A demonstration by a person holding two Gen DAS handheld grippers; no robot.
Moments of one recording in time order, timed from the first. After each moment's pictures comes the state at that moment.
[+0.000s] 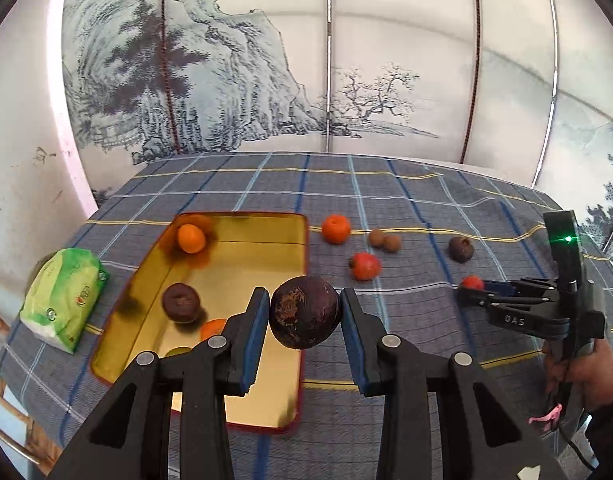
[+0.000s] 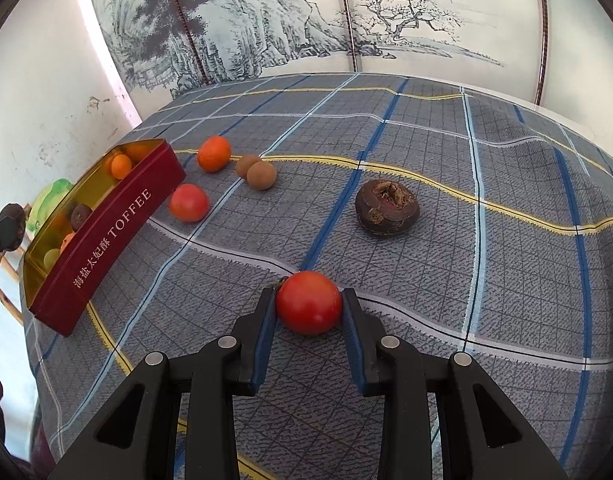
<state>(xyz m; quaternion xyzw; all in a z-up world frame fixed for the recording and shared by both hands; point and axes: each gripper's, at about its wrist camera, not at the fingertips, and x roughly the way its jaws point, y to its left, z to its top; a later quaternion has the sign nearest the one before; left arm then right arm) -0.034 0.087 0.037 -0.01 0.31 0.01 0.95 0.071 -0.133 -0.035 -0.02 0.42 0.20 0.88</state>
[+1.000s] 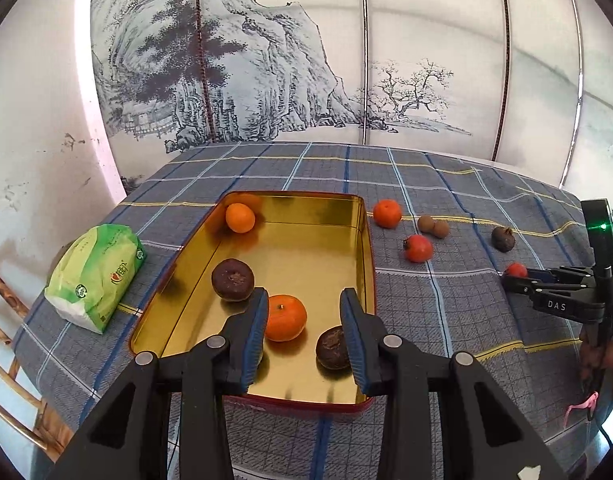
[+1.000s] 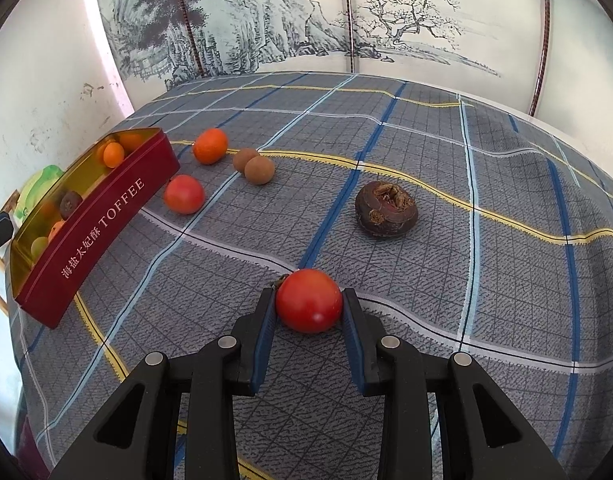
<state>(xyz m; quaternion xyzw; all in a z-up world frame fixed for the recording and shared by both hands) -0.049 0.123 0.018 -0.01 0.32 0.06 0.95 0.068 -0.125 -0.034 -0.05 0.42 0.19 0.89</state>
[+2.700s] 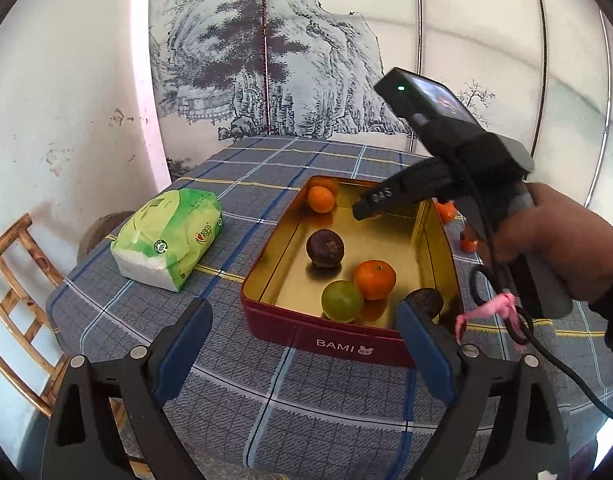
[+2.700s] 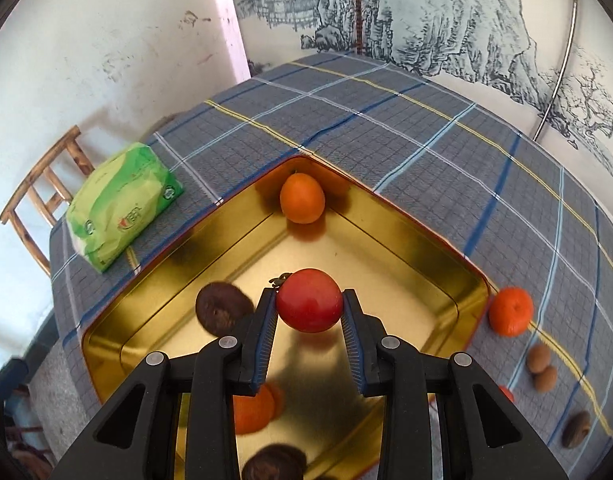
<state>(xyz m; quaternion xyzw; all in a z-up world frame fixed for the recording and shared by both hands) -0.112 0.184 0.013 -0.04 0.30 0.12 0.94 0.112 0.161 0.004 -0.16 0.46 0.33 0.81</state>
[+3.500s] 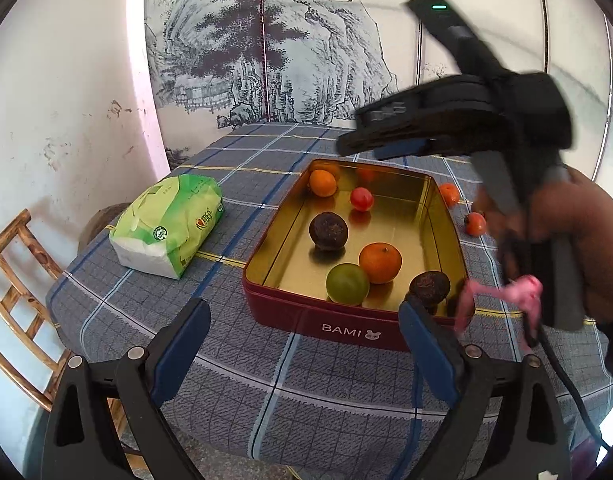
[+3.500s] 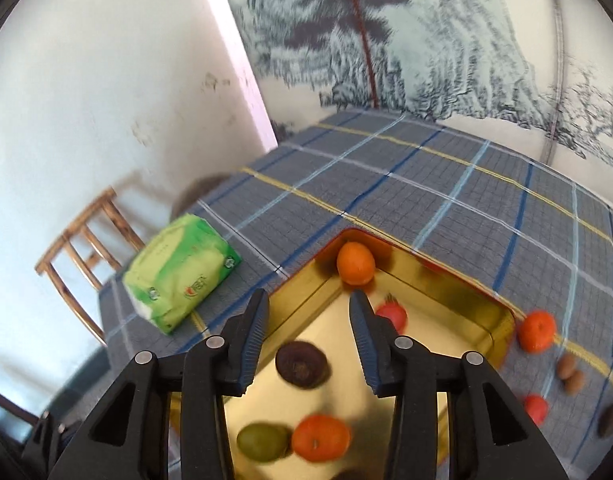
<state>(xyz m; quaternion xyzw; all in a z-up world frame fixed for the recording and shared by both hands) -0.110 0.186 0.006 -0.04 0.33 0.12 0.94 0.080 0.155 0.044 -0.05 0.39 0.37 0.84</state>
